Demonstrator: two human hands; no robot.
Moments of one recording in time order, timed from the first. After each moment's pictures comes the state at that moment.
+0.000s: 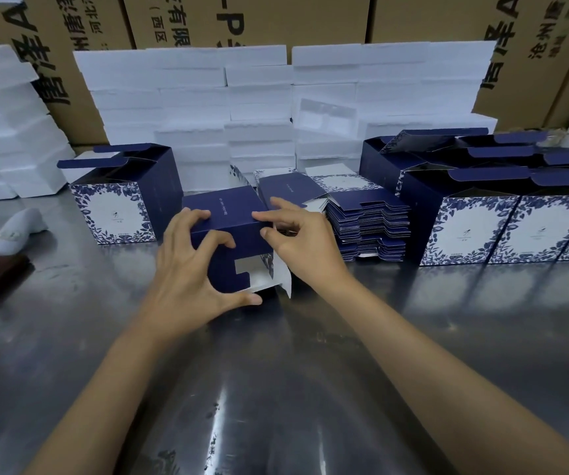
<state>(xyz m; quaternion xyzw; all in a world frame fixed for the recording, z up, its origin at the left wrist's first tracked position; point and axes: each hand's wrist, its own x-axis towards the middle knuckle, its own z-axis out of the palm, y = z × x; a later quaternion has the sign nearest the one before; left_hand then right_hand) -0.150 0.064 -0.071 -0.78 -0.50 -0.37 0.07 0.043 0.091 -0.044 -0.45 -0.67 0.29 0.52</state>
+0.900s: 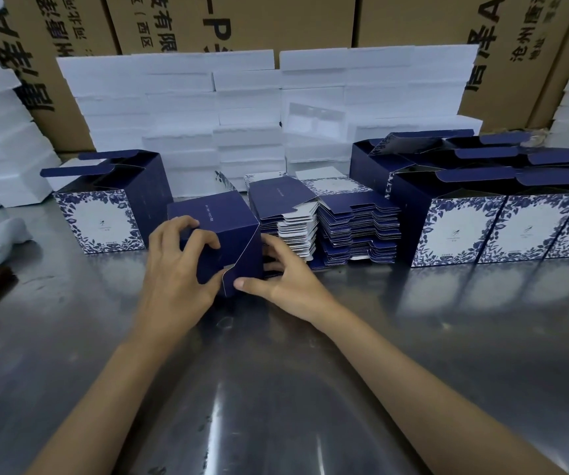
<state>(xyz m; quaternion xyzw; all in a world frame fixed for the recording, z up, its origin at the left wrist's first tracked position) -0.143 0.068 -0.071 -0.75 -0.52 -0.41 0.11 0.046 0.085 -0.085 -0.43 -0.65 0.44 0.44</state>
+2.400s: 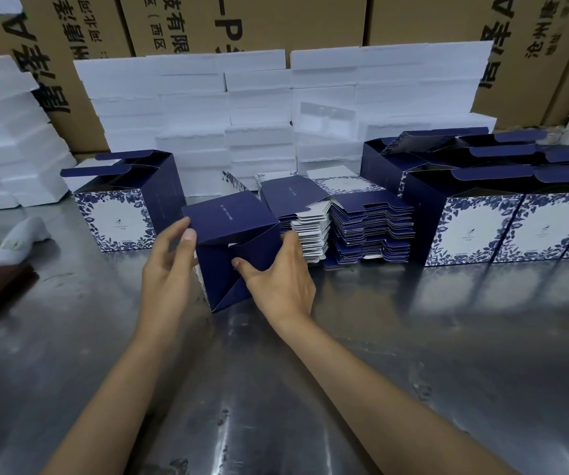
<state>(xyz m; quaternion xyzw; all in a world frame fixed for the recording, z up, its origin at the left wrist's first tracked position) -0.153 0.062 -0.072 -0.52 -0.47 -0.65 -0.29 -0.012 0.080 -0.084 -0.64 -0.57 0.19 0.47</state>
